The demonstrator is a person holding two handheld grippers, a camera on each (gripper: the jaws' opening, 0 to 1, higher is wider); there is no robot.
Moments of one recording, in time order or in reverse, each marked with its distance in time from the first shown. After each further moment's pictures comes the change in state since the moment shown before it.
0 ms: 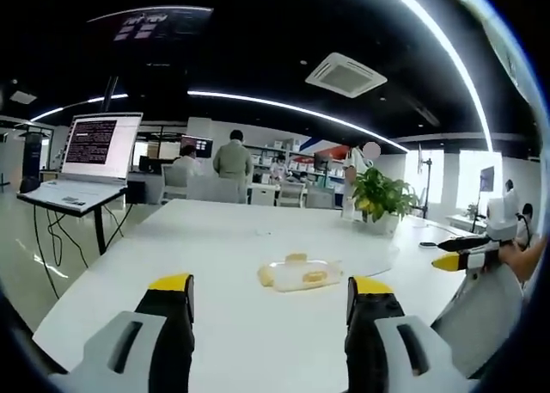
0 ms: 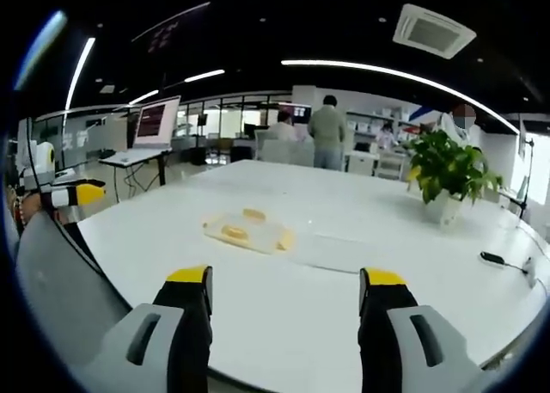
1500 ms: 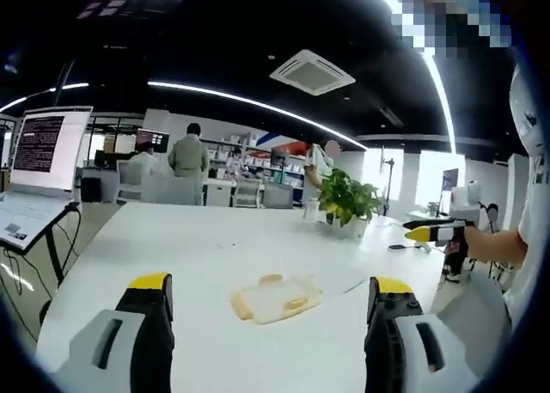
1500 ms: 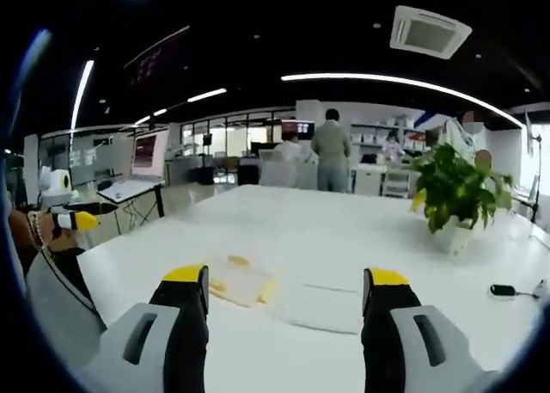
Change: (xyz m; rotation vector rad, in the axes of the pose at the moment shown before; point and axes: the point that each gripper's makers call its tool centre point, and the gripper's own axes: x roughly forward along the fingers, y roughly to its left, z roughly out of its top) left arm 0.078 0.001 0.039 0.008 0.043 -0.262; right arm 0.053 -0.048 0.086 0.028 -0.085 0.073
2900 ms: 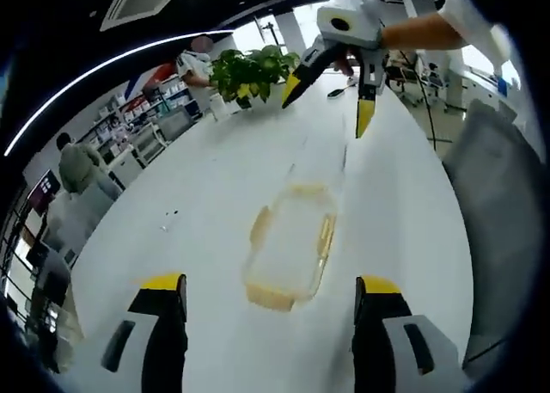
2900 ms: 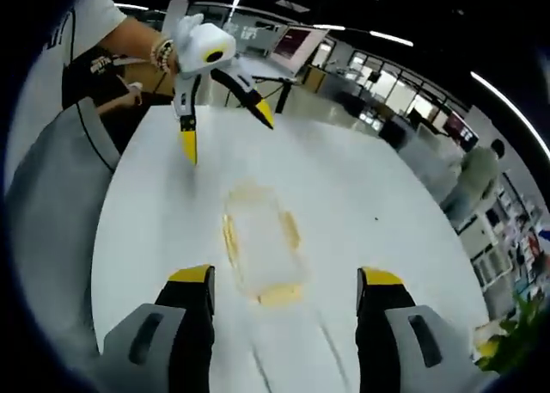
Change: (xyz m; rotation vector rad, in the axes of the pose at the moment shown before) left arm 0.142 0.004 -0.073 0.686 0.556 -0.442; right arm 0.139 0.053 -0.053 -0.692 0.421 0.681
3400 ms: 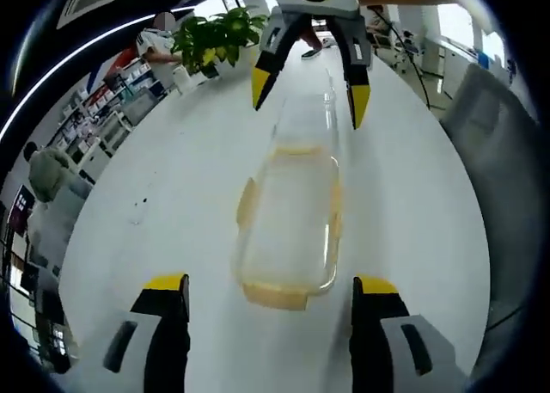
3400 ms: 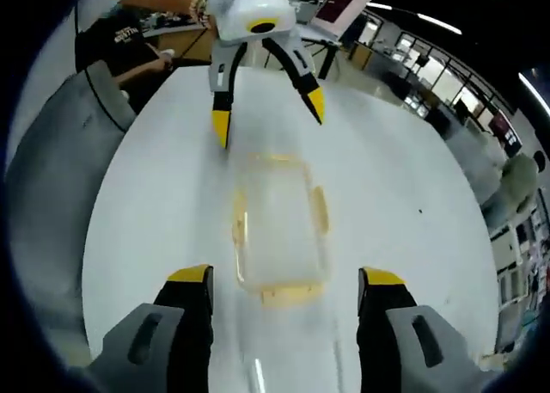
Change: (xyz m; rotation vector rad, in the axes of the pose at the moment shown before) left arm 0.052 0.005 -0.028 0.106 0.153 -0.134; right arm 0.054 0.006 -0.026 -0.079 0.120 0.176
